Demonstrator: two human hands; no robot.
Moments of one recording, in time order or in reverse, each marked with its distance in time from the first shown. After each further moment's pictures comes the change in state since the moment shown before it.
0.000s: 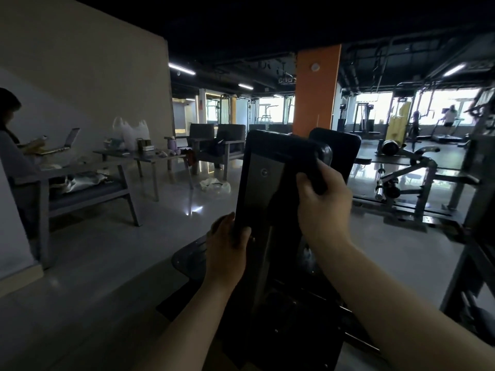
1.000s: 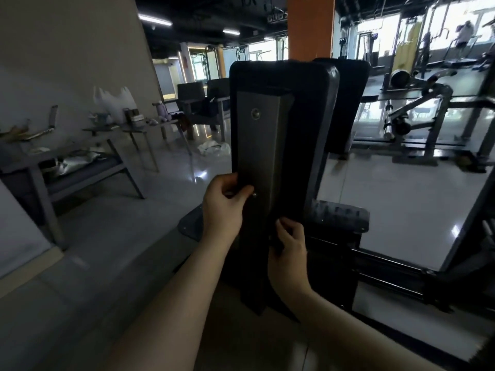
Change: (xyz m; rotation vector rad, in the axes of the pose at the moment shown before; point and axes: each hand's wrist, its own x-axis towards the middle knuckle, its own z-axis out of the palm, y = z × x) left_hand 0.025 -0.026 0.013 -0.068 -0.033 -0.066; right_hand -0.143 0.145 0.026 -0.197 -0.228 0.182
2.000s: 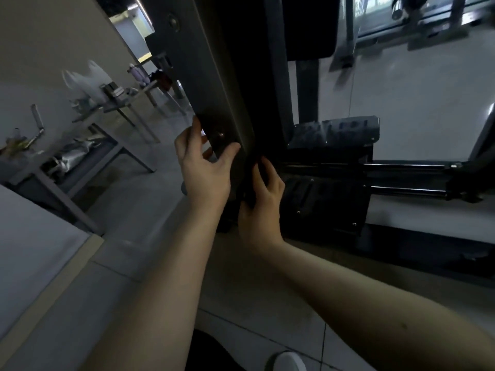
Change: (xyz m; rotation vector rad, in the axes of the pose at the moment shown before) left_hand -0.024 -0.021 0.010 0.309 -0.010 0.220; right_hand -0.022 0.019 0.052 0.100 0.126 0.133
